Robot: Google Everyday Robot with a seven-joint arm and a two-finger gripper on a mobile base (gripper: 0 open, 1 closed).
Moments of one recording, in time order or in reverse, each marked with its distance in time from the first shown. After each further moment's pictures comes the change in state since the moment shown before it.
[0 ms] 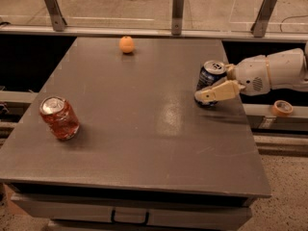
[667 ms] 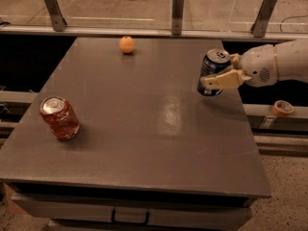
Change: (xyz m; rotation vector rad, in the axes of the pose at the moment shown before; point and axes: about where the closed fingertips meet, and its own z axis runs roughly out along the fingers) arm -0.023 -0.005 -0.018 0.015 -0.031 -0.057
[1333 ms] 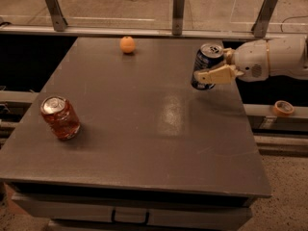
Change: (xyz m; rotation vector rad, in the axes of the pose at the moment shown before) arm -0.019 -0.006 0.018 -0.003 -0.044 -0.062
